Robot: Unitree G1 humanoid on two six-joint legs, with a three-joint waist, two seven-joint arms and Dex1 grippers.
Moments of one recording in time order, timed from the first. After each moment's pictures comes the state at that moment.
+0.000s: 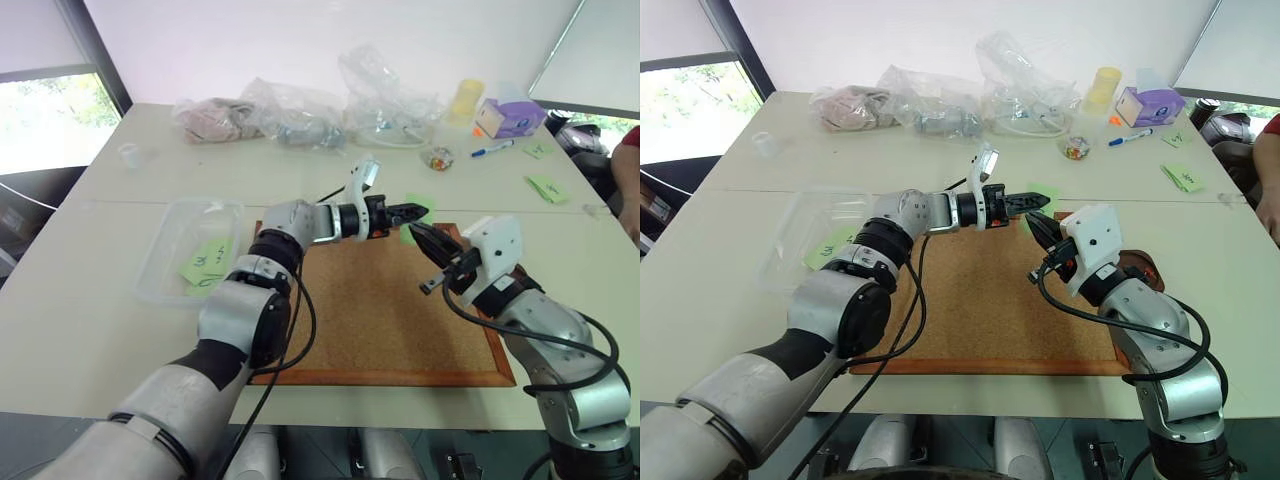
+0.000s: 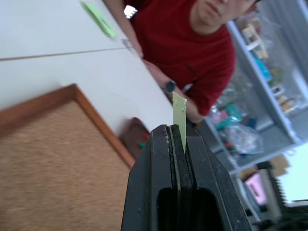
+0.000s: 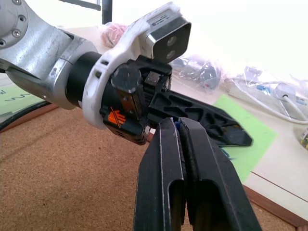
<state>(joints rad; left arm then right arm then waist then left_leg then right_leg) -1.27 -0.09 0.19 1.12 -0.47 0.71 -0.79 -0.08 -0.48 -0.13 -0.67 0.34 0.53 0.39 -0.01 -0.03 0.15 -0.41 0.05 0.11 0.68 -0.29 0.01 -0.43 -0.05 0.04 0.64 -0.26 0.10</state>
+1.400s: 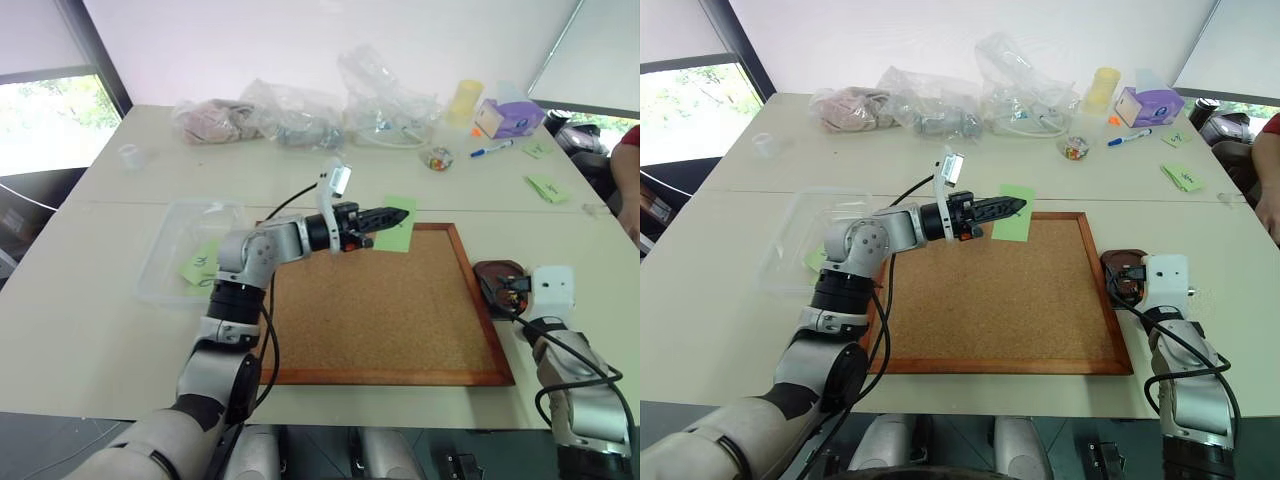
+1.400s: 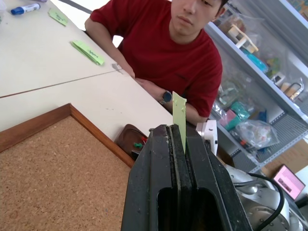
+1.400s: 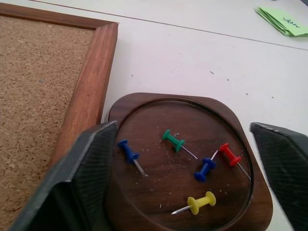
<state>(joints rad) -0.86 -0.02 0.05 0.26 -0.60 0.95 -0.73 0.04 -0.41 -0.35 -0.17 0.17 0.37 0.20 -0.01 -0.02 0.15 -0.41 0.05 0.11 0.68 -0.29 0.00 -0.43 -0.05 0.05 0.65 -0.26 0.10</state>
